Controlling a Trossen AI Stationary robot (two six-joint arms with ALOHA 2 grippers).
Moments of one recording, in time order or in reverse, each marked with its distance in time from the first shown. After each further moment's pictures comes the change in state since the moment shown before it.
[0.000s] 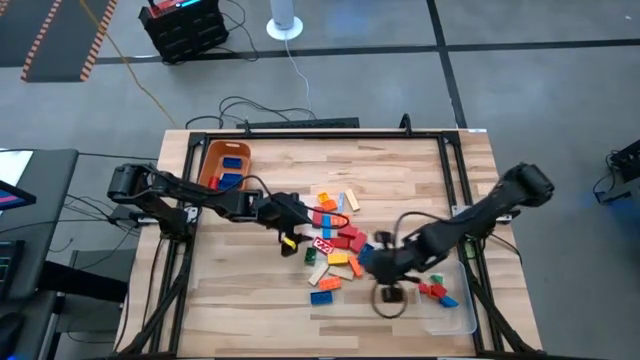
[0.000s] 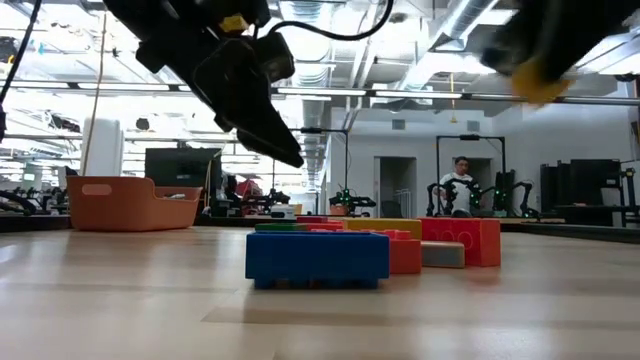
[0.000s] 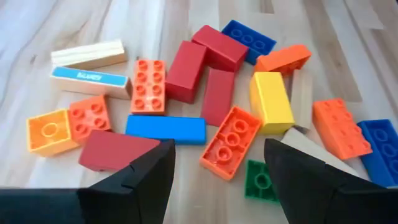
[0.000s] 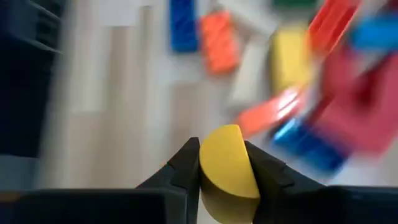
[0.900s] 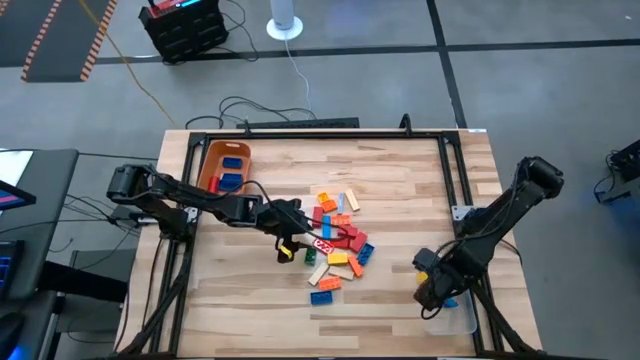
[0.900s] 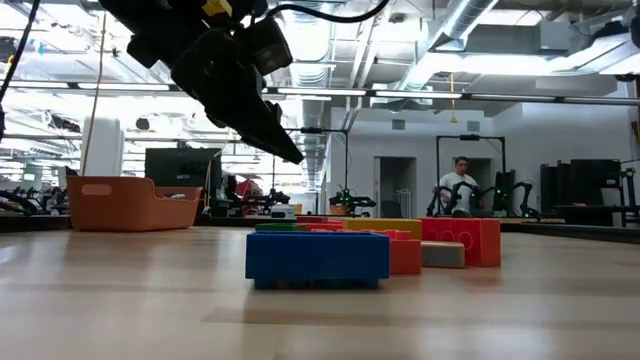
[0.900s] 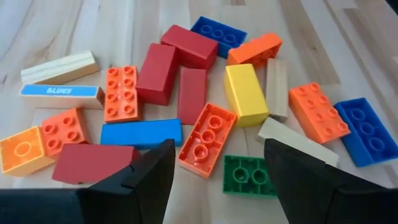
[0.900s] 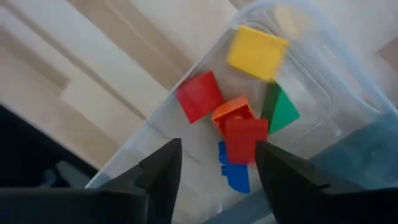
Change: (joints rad) left arm -0.059 0.000 0.000 -0.003 0.002 0.072; right arm 0.290 -0.127 -0.120 -0.404 -0.217 1.091
